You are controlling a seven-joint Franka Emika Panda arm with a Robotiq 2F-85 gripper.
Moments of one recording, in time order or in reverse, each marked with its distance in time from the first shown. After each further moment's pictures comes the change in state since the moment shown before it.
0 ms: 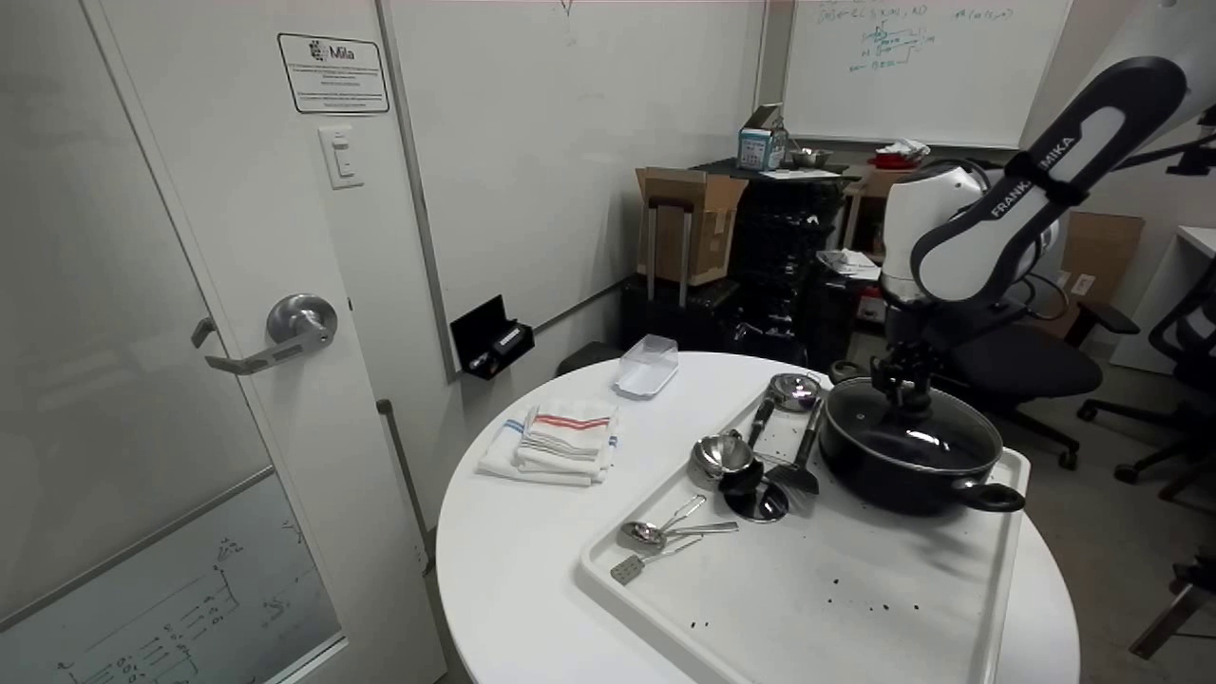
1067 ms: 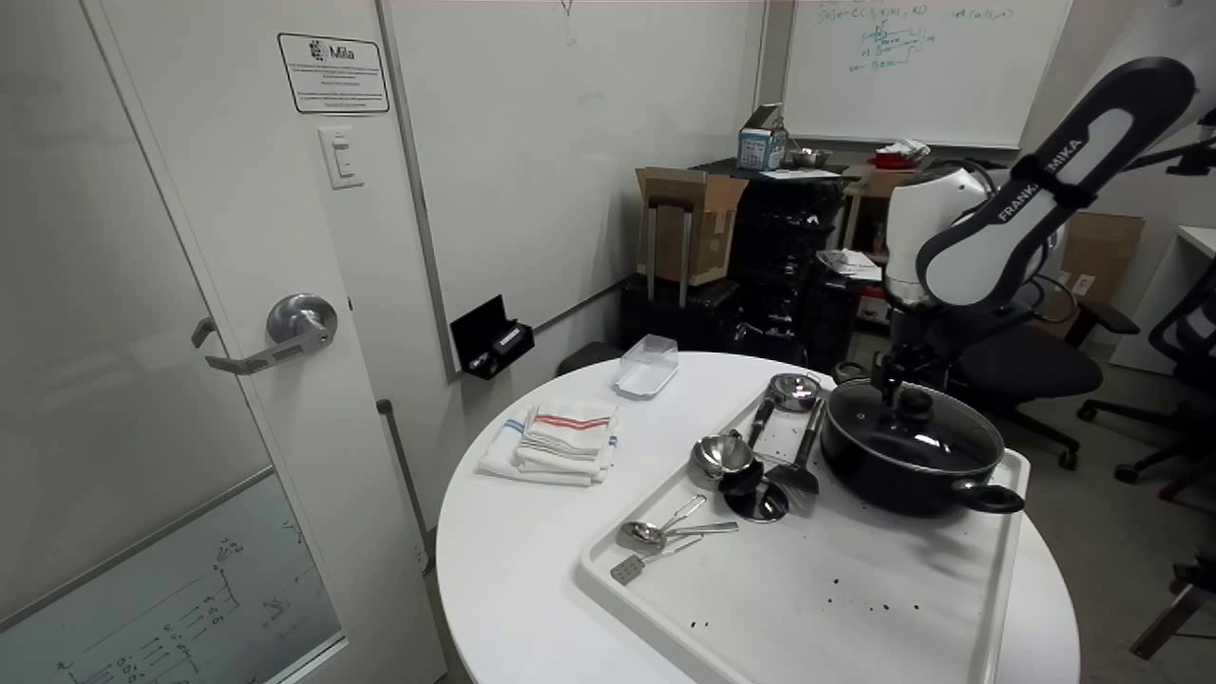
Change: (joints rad) arm 0.021 -0.006 -0.020 -0.021 -0.019 0.002 0.061
